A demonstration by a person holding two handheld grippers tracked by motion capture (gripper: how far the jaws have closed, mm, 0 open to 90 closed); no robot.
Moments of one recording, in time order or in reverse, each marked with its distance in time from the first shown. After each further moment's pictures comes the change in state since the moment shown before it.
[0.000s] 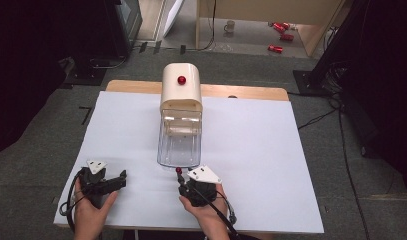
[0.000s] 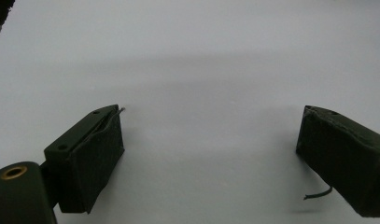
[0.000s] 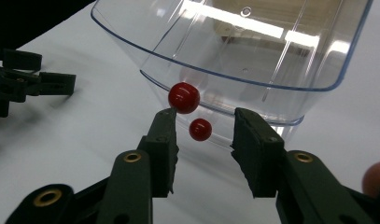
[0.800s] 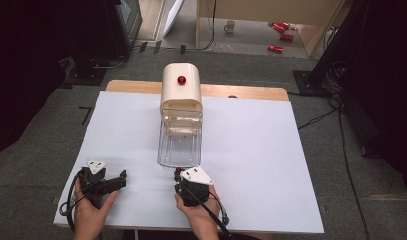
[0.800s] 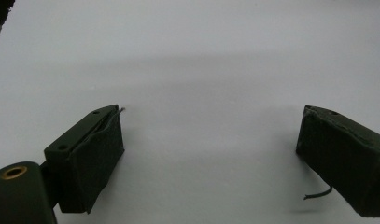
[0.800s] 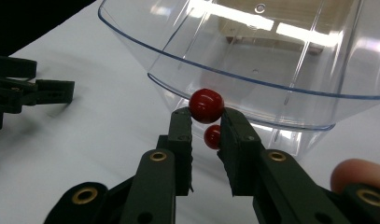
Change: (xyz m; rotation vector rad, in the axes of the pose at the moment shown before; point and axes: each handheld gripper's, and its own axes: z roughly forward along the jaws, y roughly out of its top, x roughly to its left) left arm 0.000 0.000 0.000 0.000 0.000 0.000; right arm 0.015 -0.002 0.012 -0.009 -0.027 0.030
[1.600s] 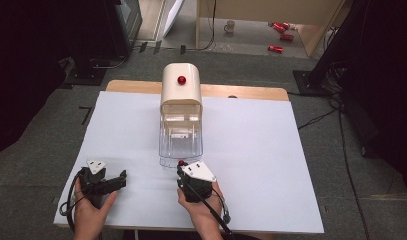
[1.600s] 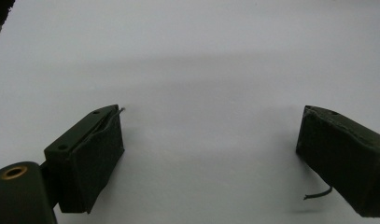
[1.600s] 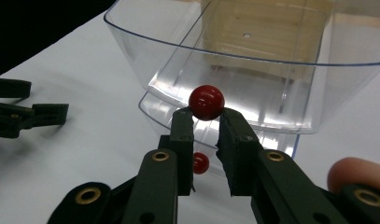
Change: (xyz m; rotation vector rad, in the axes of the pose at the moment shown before) left arm 0.000 0.000 0.000 0.000 0.000 0.000; right arm -0.002 0.021 -0.014 -0.047 -0.046 -0.031
